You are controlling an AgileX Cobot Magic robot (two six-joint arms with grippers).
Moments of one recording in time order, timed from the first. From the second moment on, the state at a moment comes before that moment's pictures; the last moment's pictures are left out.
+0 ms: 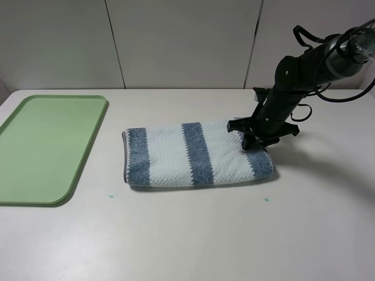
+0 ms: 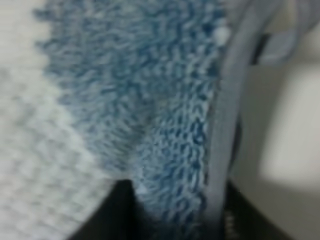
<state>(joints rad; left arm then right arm) 0.01 0.10 -0.52 0.15 1.07 -0.13 0.32 2.12 -1.22 0.18 0.55 0.18</state>
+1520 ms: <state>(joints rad) 0.01 0.10 -0.52 0.15 1.07 -0.13 0.17 1.99 -1.21 -0.04 0.70 0.17</state>
